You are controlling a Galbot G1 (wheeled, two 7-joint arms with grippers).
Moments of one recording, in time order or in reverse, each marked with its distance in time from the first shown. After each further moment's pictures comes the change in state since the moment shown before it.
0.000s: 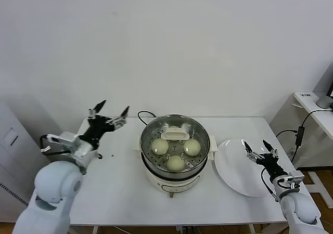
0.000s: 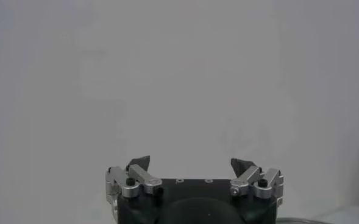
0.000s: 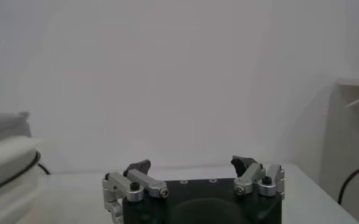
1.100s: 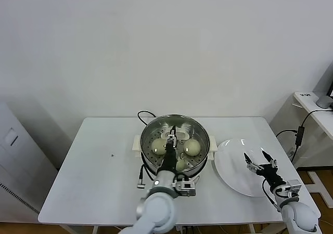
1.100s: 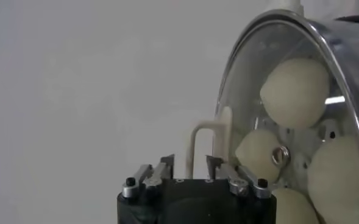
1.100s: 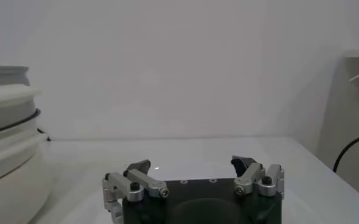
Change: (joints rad) left arm -0.067 -0.219 0.716 0.219 1.747 0.157 0.222; right arm -0.018 0.010 0.004 -0.101 -0.073 0.047 -0.046
